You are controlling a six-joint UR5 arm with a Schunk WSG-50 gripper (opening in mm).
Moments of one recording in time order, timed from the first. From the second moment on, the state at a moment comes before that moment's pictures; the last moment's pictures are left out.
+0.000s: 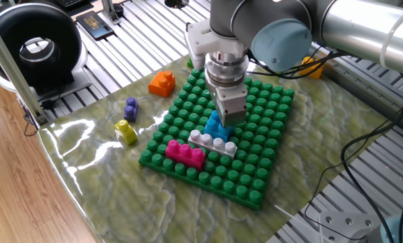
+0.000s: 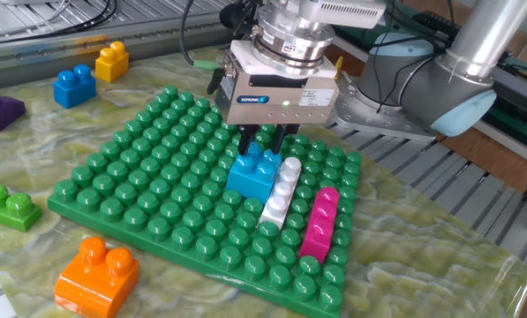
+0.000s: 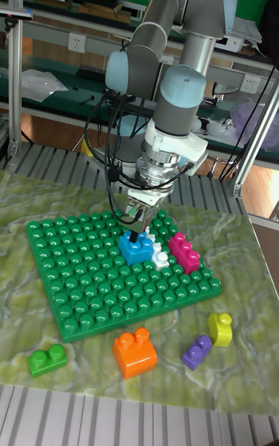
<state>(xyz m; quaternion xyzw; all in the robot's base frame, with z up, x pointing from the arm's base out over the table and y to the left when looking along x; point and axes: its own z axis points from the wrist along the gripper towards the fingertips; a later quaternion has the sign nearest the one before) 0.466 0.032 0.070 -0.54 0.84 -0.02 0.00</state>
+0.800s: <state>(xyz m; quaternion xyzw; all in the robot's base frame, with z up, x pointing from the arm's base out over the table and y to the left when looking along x) 0.463 0.034 0.066 -0.54 0.84 -0.02 0.00</state>
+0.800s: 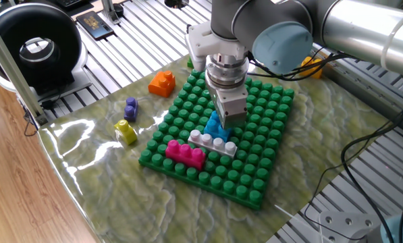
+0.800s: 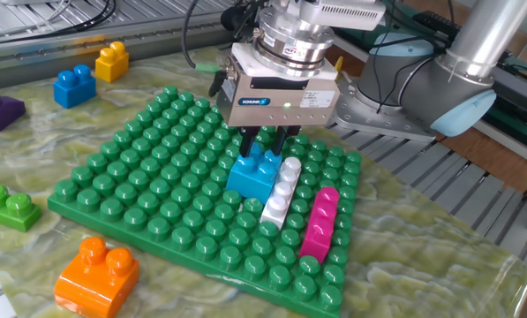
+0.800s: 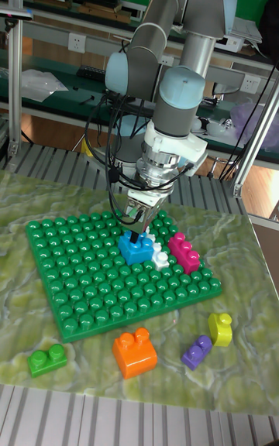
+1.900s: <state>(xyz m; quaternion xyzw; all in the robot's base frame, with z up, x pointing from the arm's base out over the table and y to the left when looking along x) 0.466 0.032 0.061 -0.54 0.84 -0.02 0.00</state>
